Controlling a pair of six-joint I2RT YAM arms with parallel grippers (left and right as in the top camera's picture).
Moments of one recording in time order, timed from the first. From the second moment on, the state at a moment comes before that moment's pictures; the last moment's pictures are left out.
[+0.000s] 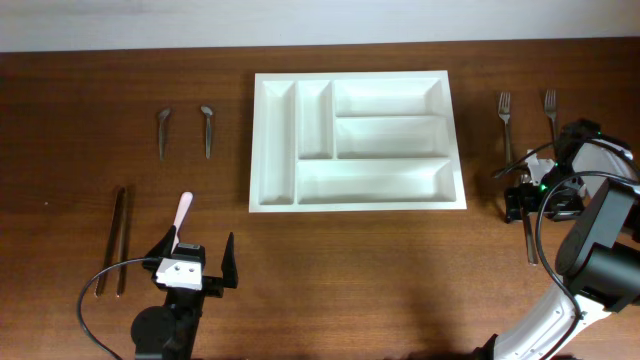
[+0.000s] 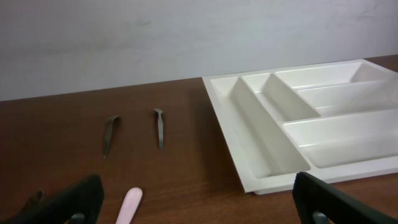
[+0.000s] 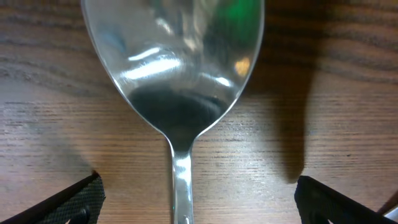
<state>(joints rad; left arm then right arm) -0.04 0.01 0.05 -0.16 0.09 0.06 -0.46 2.06 1.39 -0.99 0.08 -0.44</state>
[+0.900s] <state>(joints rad) -0.04 0.01 0.05 -0.16 0.09 0.06 -0.46 2.04 1.37 -0.93 0.02 -0.42</state>
